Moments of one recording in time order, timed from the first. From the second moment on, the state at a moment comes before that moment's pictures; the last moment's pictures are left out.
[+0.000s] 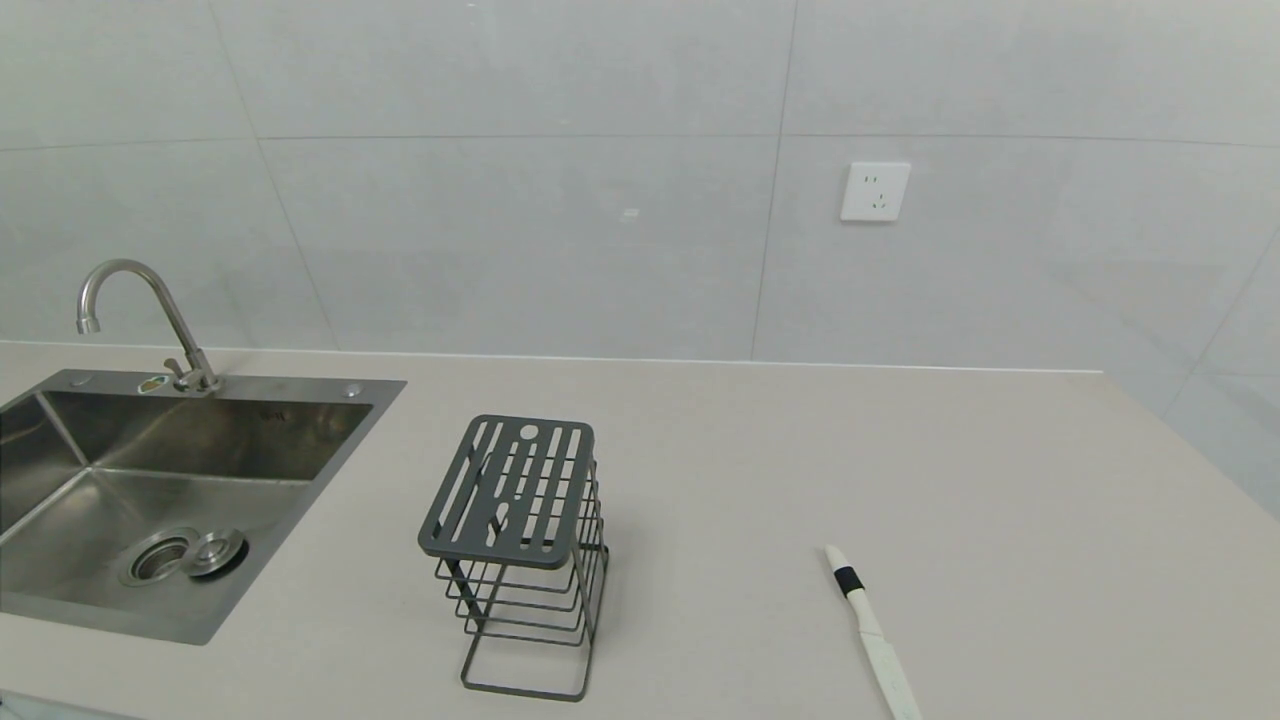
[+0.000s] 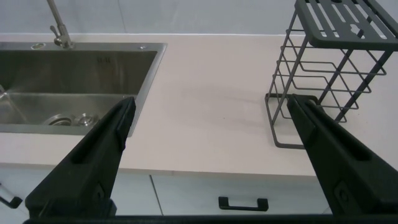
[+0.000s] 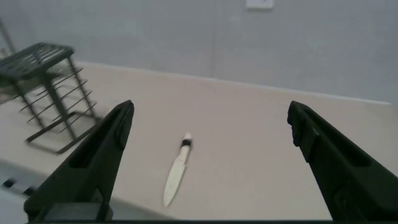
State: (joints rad) left arm 0.00 0.00 0.00 0.00 -0.02 0.02; right arm 0.01 0.14 -0.19 0.08 0.38 0.02
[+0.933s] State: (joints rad) left arm 0.00 0.00 0.00 0.00 -0.04 0.01; right arm 0.14 0.62 -0.26 -0.04 0.42 -0.11
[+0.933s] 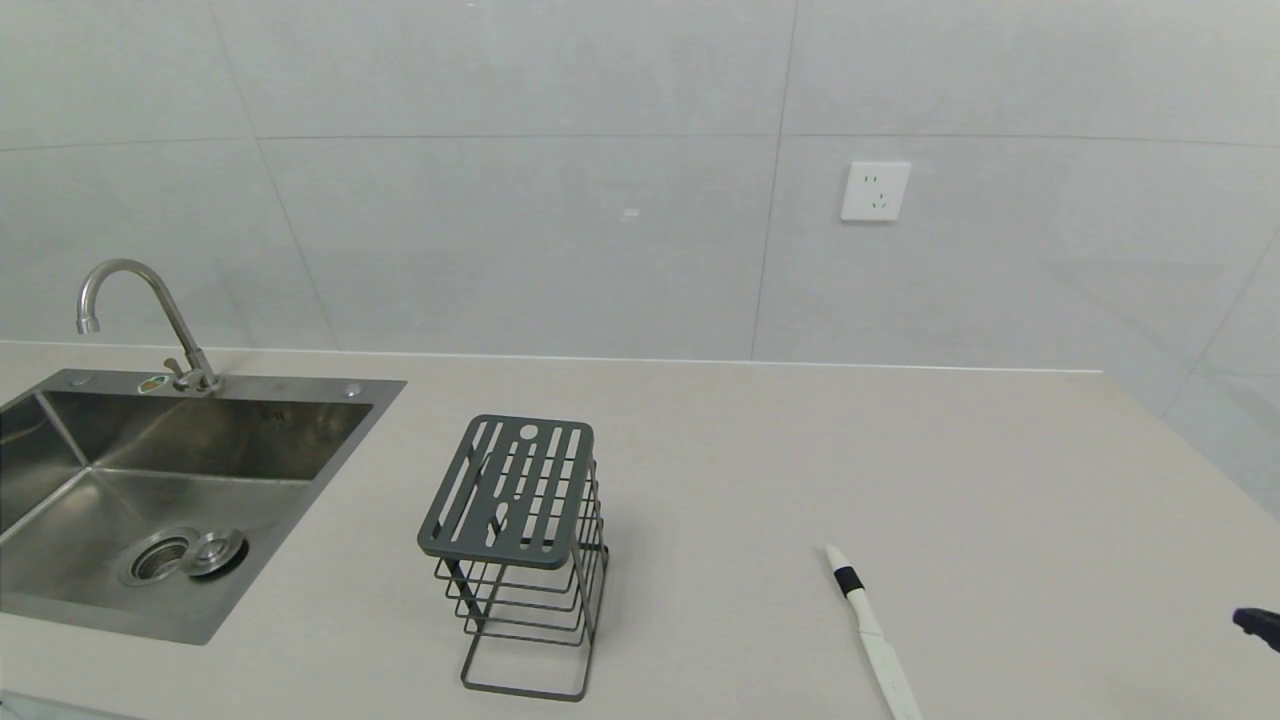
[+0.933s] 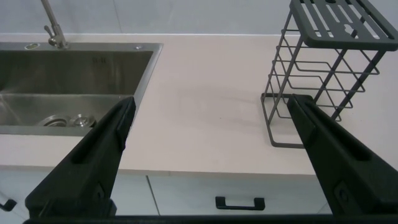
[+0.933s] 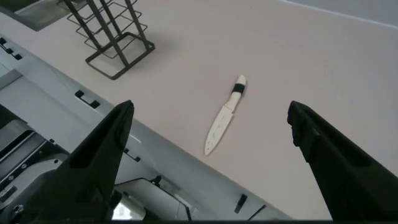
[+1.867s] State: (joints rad) left arm 0.00 0.00 0.00 0.00 -0.04 0.01; right arm 0.48 1.18 -0.31 -0.16 0.37 -0.18
